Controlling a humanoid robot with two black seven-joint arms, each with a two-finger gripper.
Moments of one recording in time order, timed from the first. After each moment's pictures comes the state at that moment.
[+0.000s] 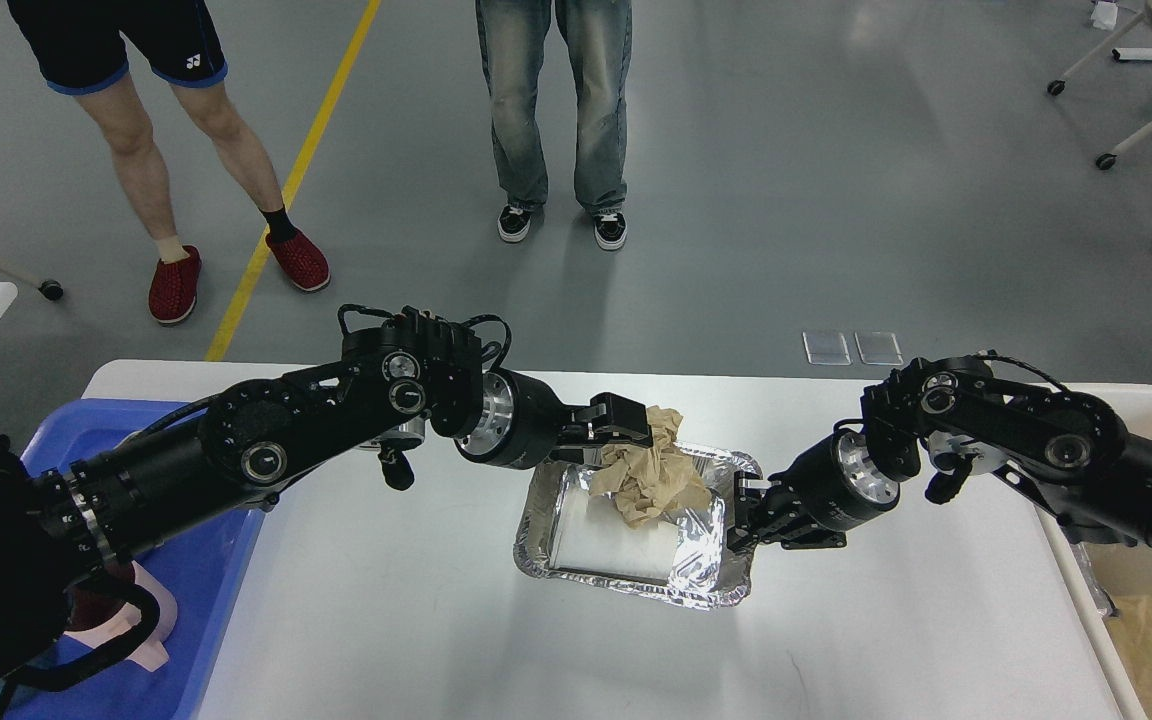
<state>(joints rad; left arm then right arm) -1.03 0.12 -0.32 -1.10 0.86 -0.51 0.41 0.97 -0.42 0.15 1.06 -0.58 0.76 -0.38</state>
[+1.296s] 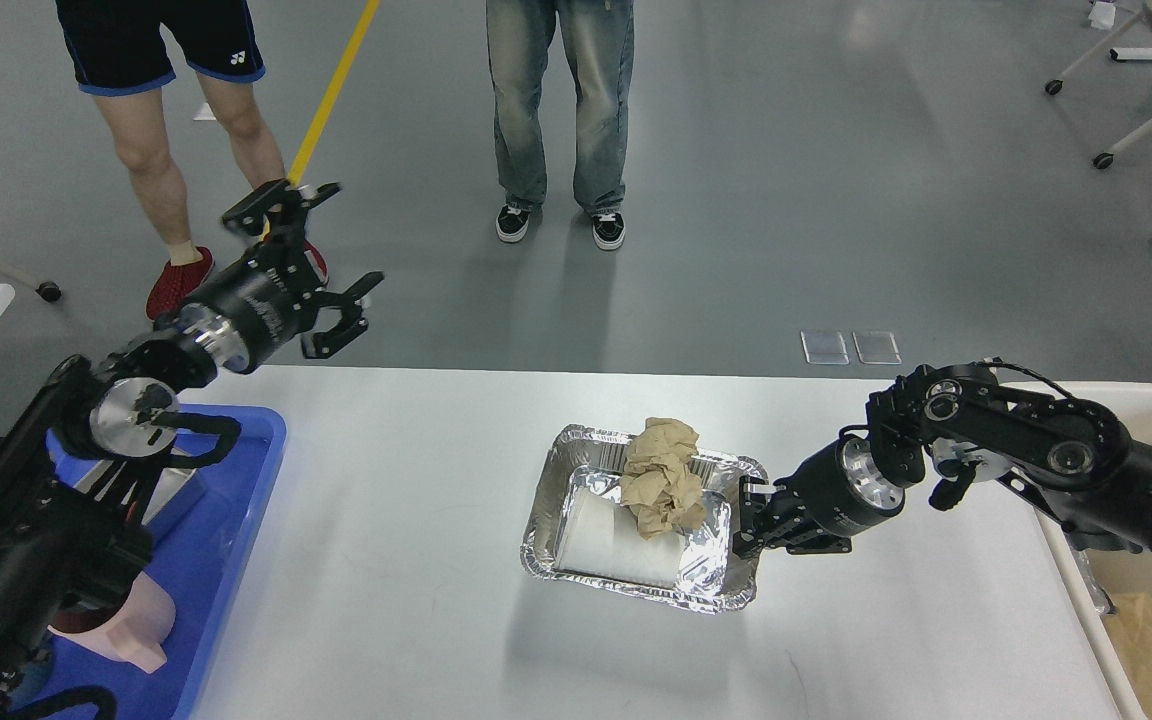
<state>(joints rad) -0.53 0.19 -1.37 -1.02 0.45 -0.29 0.27 0.96 -0.43 0.15 1.06 -0.58 0.75 -0.38</state>
